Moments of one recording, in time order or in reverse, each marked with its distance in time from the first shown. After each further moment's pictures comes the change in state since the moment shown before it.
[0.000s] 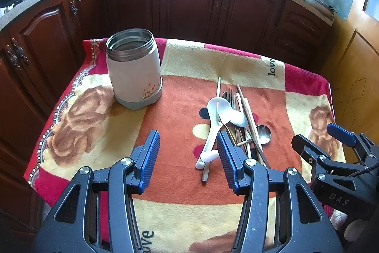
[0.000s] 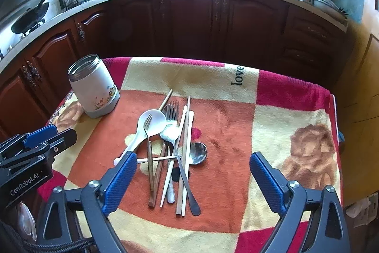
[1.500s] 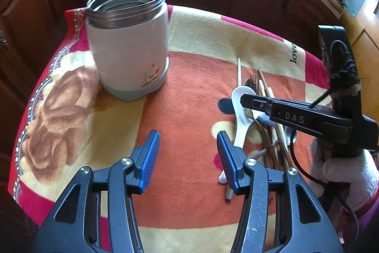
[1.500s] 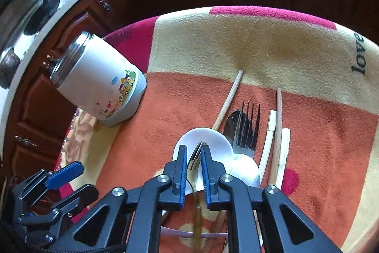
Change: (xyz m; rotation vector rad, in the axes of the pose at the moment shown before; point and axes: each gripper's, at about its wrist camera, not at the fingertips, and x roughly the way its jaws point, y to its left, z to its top) left arm 0.083 0.035 0.019 -0.025 0.162 -0.068; right arm 0.175 0.035 0.059 0.036 0.280 0.417
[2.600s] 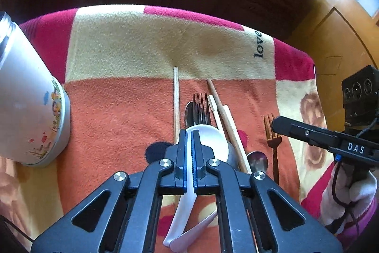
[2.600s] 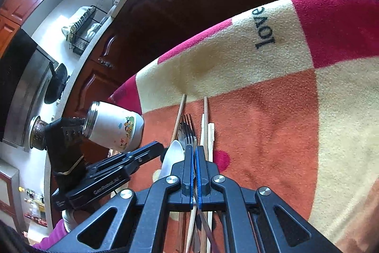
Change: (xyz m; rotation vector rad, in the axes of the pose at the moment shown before) left arm 0.076 -0.061 0.056 0.158 0.093 -0.229; right arm -0.076 -0.100 -0.031 0.313 -0.156 0.217
